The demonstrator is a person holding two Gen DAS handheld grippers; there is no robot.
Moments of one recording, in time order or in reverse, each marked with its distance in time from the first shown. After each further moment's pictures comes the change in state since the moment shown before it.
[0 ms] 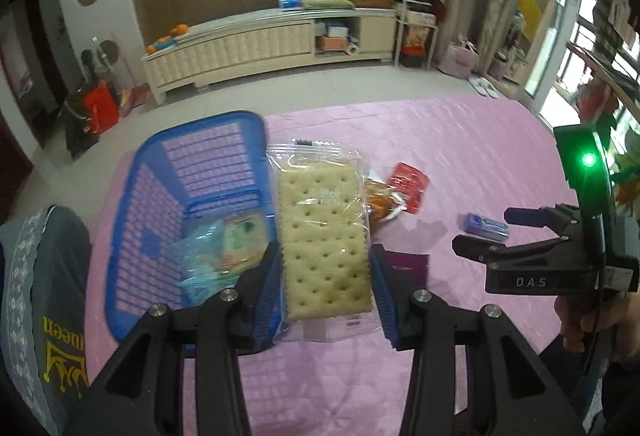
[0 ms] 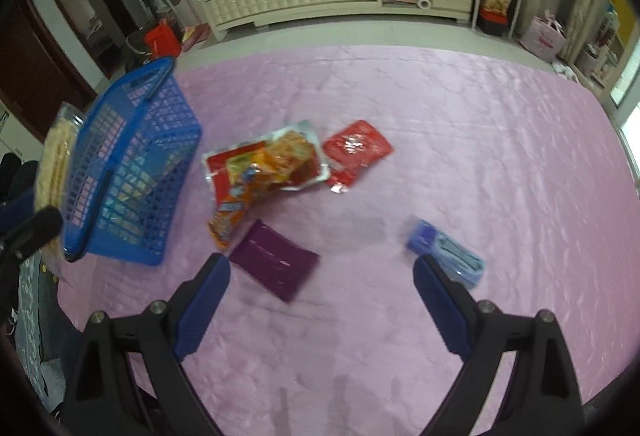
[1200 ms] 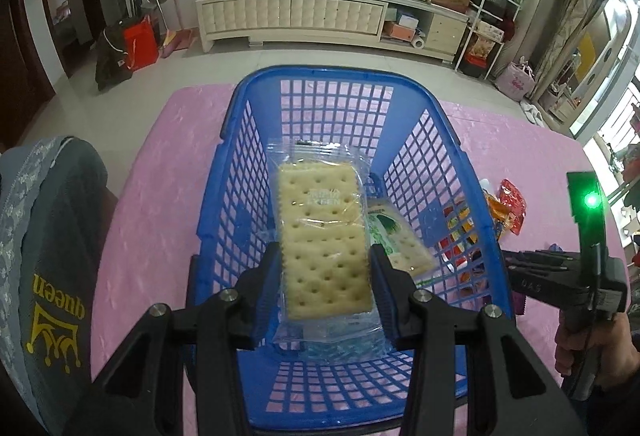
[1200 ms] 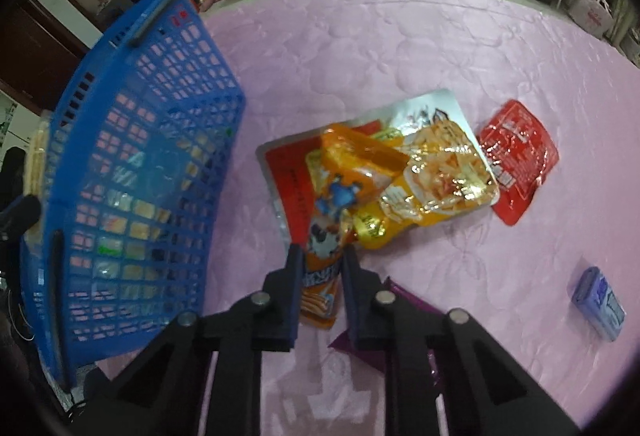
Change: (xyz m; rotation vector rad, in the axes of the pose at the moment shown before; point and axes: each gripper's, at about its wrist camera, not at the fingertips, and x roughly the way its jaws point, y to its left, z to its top) left arm 0.051 0.131 -0.012 -0.209 0.081 0.039; right arm 0.116 0.079 0.035 0.023 0.152 0.121
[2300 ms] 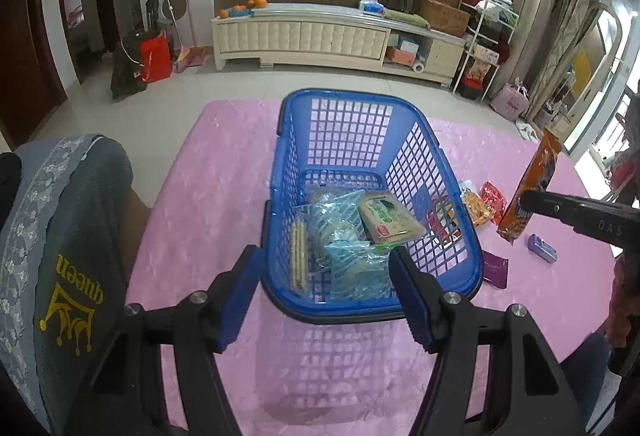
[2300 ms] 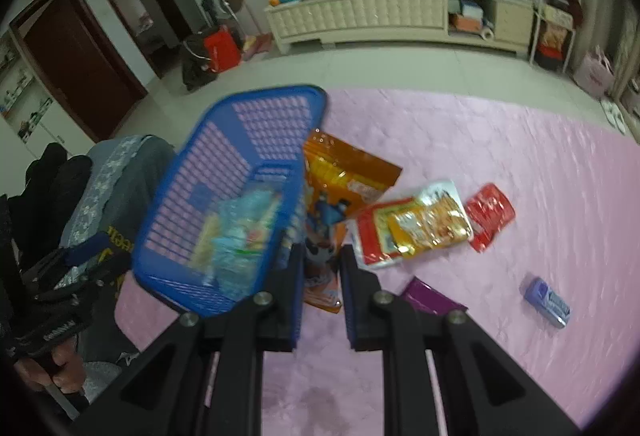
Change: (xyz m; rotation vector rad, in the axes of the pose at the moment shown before) left arm -0.082 0.026 -0.038 -0.022 -0.101 0.008; right arm -0.136 0.058 -0.023 -0.130 -0.223 0.032
